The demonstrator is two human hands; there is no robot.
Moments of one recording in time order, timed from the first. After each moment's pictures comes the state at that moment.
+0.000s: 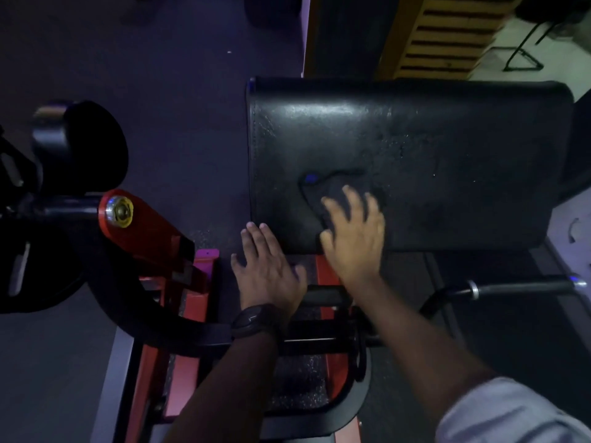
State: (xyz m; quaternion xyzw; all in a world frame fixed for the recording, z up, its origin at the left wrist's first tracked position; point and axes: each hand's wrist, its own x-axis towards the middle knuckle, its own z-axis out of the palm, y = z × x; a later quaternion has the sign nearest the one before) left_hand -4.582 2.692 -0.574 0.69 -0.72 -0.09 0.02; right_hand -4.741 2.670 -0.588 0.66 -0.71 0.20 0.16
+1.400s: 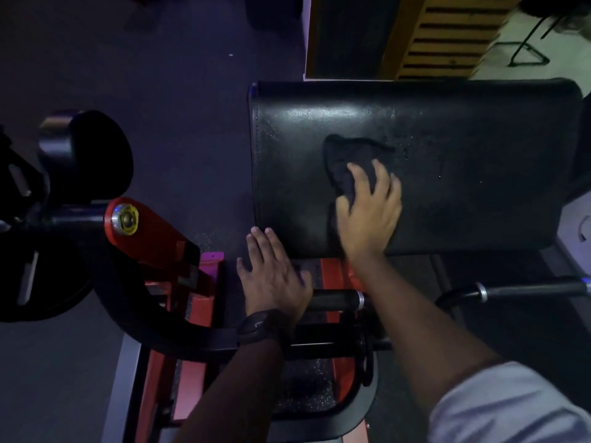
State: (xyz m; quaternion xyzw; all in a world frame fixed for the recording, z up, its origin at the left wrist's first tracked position) left_hand -4.581 2.691 -0.580 0.69 -0.72 -0.08 0.02; right_hand -4.741 2.635 -0.550 0.53 -0.79 0.29 0.12
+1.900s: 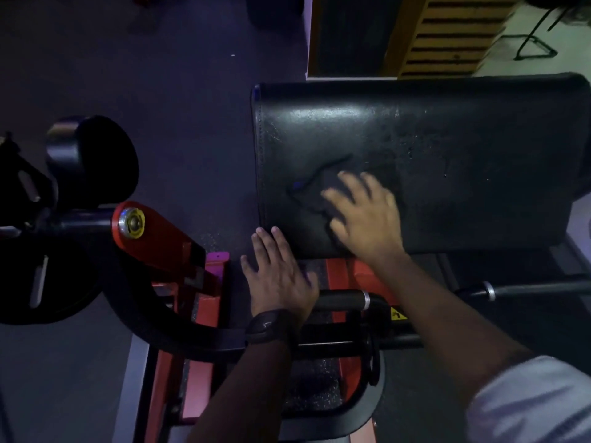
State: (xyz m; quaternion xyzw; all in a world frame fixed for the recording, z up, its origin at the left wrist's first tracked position) left_hand -4.582 2.689 -0.581 0.68 -0.73 -0.06 0.01; right_hand -4.762 2.637 -0.563 0.72 -0.65 0.17 0.19
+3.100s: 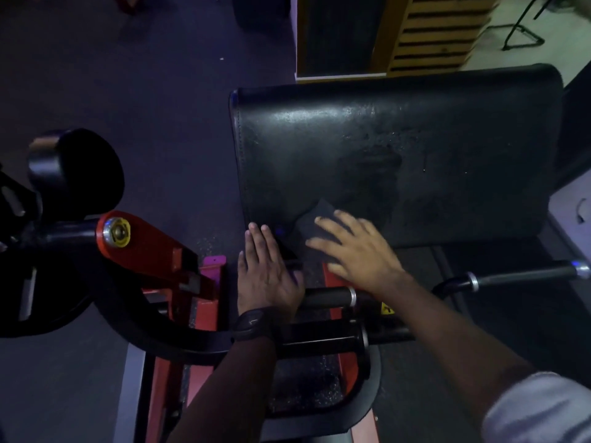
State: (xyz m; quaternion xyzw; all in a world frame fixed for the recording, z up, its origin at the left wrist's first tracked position) left_hand -4.579 2.687 -0.580 0.65 -0.76 -0.06 0.04; right_hand -4.785 2.683 -0.595 0.81 -0.54 0.10 0.19
